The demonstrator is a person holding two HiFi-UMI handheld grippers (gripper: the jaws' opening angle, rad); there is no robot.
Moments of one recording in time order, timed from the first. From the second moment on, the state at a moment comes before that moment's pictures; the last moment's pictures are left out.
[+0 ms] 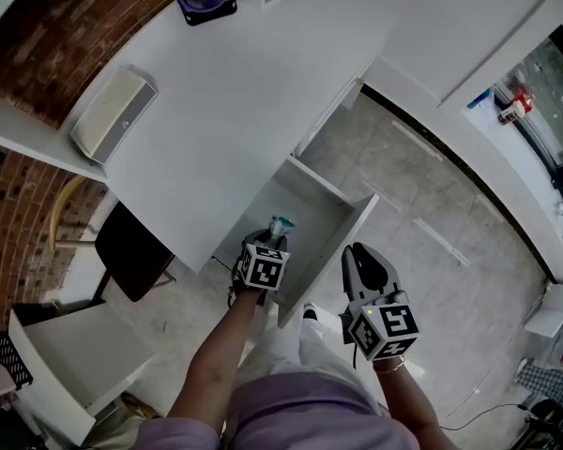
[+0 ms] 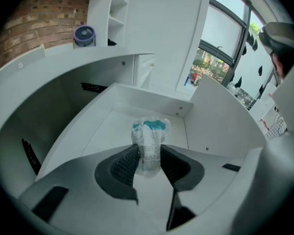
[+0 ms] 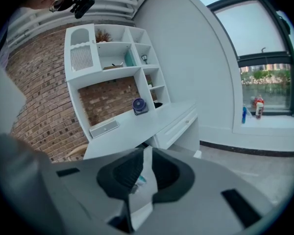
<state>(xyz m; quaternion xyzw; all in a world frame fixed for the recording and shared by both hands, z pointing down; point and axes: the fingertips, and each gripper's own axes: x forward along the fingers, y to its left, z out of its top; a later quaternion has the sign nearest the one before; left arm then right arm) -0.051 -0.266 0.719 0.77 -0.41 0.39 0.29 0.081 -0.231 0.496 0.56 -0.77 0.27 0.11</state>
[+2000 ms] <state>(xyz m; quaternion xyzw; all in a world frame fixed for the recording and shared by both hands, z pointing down) -0.087 -0.217 0.447 0.81 -0.55 0.14 0.14 0.085 -0.174 0.414 0.54 -0.82 0.18 0.06</state>
